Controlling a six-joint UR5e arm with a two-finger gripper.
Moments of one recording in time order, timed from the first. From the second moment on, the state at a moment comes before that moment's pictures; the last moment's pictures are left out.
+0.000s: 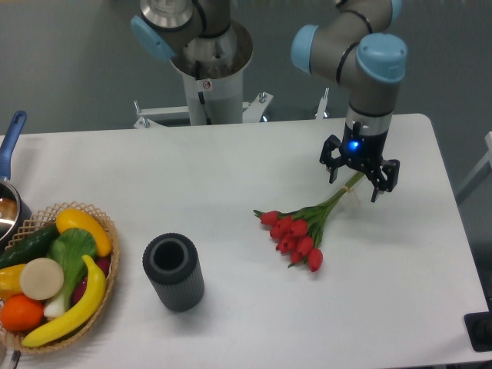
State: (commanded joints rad) arm 2.84 -1.86 -1.91 -0.79 1.43 1.57
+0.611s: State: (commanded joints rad) arm 2.81 -1.95 -1.92 -0.79 1.44 1.58
